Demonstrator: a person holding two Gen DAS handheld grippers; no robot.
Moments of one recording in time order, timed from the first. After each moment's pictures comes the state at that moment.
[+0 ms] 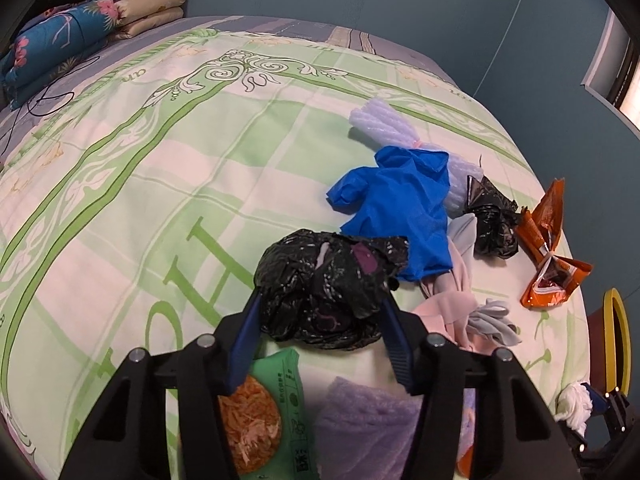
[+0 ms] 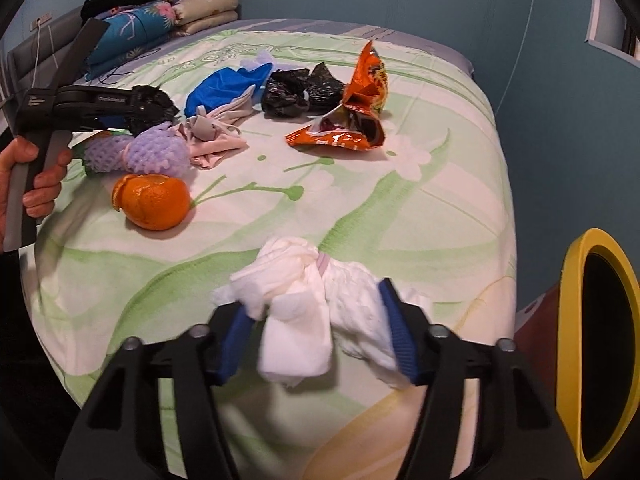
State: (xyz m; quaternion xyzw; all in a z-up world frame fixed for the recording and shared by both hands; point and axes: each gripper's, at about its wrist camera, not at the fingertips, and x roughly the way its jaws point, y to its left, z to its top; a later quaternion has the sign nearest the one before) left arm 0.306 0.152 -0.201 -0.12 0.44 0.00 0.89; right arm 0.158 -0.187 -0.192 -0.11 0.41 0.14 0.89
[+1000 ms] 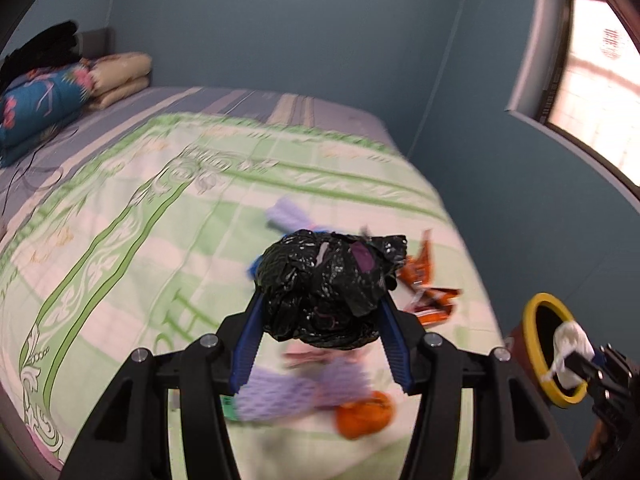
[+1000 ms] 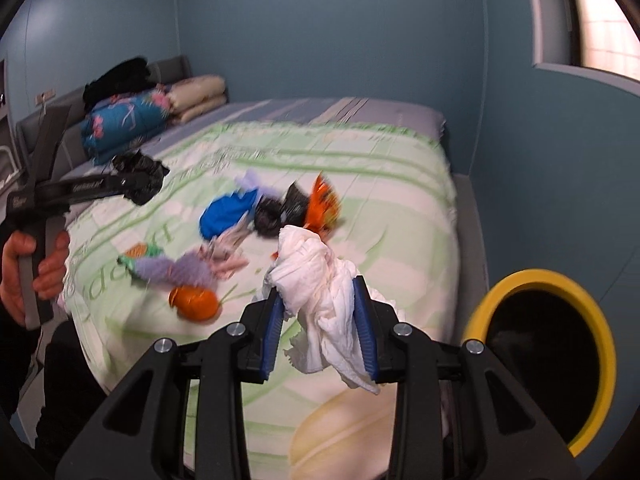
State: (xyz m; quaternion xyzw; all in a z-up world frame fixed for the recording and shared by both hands) left arm 0.230 0.097 -0.074 -0.10 0.33 -0.07 0.94; right arm 0.115 -0.249 -0.068 -0.03 0.30 0.14 0.94
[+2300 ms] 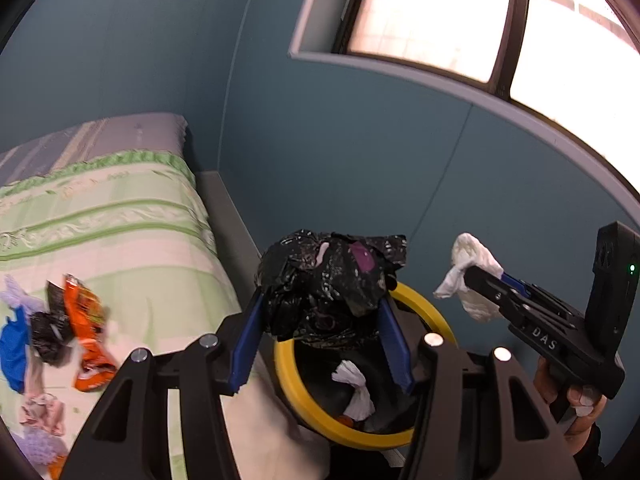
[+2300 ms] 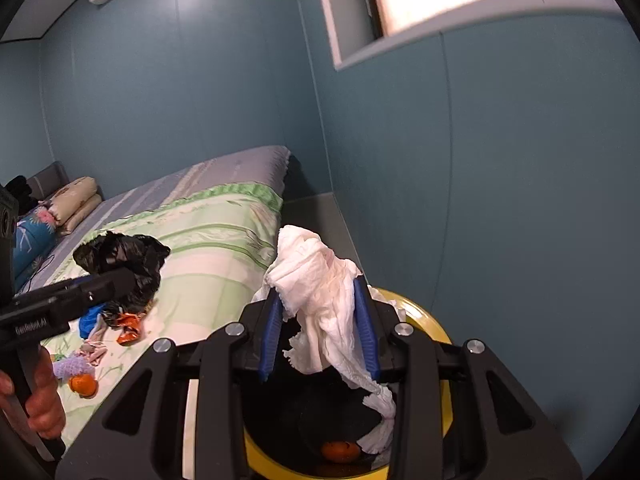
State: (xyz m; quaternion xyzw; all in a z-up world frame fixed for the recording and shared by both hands) left arm 0.235 -0.246 -0.049 -0.01 0.32 -0.35 0.88; right arm 0.096 -0.487 -0.041 0.10 0.24 -0.09 0.96
